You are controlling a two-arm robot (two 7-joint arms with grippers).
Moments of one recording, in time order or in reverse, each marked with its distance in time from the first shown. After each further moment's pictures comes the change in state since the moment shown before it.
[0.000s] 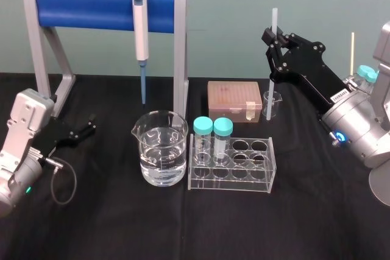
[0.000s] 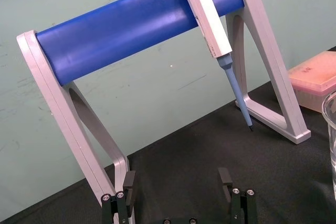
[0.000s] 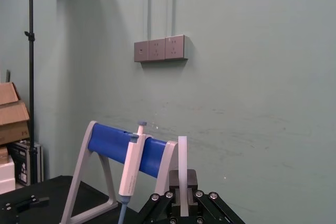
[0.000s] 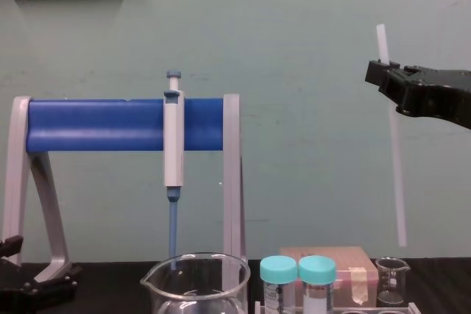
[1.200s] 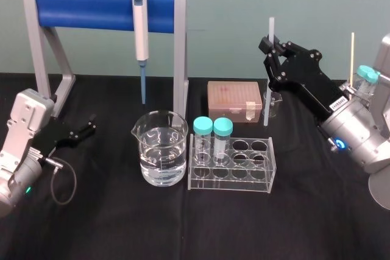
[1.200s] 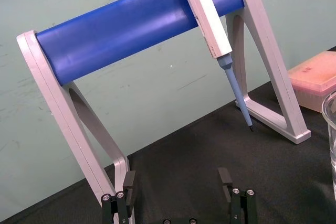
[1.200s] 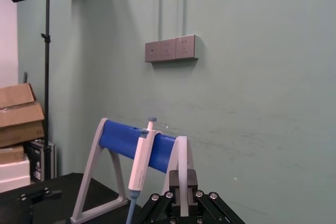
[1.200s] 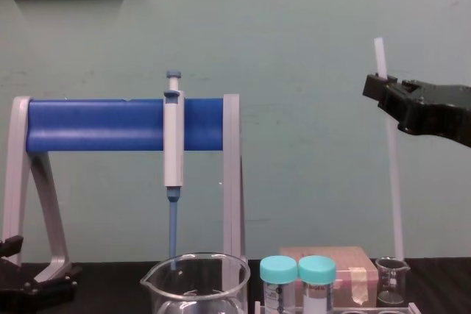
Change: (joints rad) left arm 0.000 0.000 0.000 0.000 0.000 0.000 0.000; right arm 0.005 0.012 -0.009 0.056 0.032 -0.064 0.069
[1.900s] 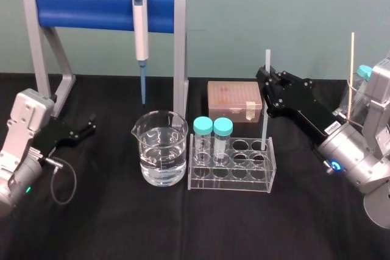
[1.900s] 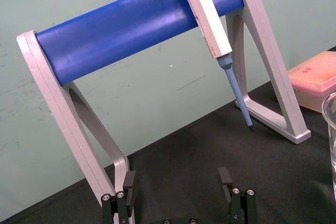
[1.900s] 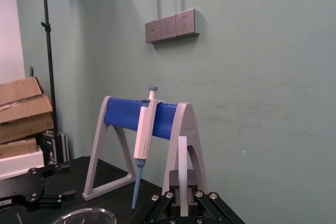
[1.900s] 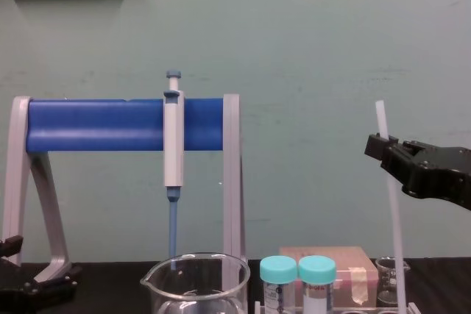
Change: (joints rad) left arm 0.000 0.000 0.000 0.000 0.000 0.000 0.000; right arm -0.014 0.002 -0.021 0.115 0.050 -0.050 0.057
